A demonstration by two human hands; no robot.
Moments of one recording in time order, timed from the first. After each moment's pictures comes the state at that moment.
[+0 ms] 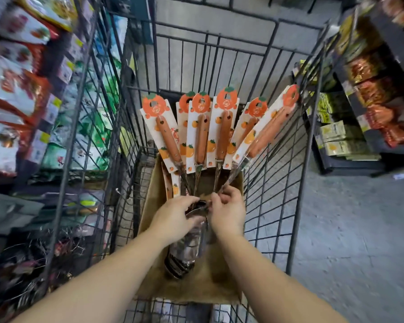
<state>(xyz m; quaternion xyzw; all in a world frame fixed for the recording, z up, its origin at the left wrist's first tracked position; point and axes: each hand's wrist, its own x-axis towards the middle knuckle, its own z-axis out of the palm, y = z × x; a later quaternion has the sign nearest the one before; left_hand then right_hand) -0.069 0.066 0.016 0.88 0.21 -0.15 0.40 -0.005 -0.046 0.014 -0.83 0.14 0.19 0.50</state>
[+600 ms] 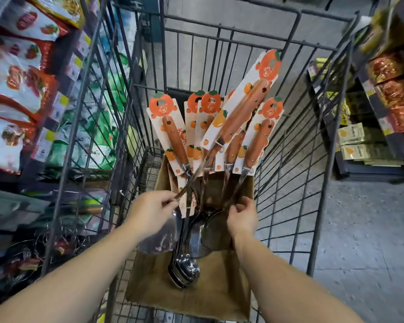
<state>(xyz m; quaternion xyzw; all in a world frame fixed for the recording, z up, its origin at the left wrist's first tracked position) -0.073 0.118 0.015 0.87 0.30 -0.09 0.39 0.024 -0.060 -0.038 -0.85 0.20 0.23 0.43</state>
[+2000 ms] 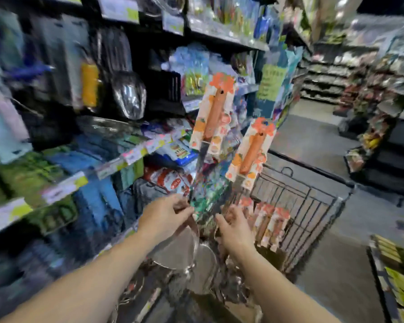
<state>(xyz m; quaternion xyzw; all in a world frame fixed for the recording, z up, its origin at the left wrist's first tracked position) -0.376 -0.019 0.349 0.80 0.44 0.29 0.28 -0.223 -0.114 0.329 -0.74 -0.35 0.28 0.50</state>
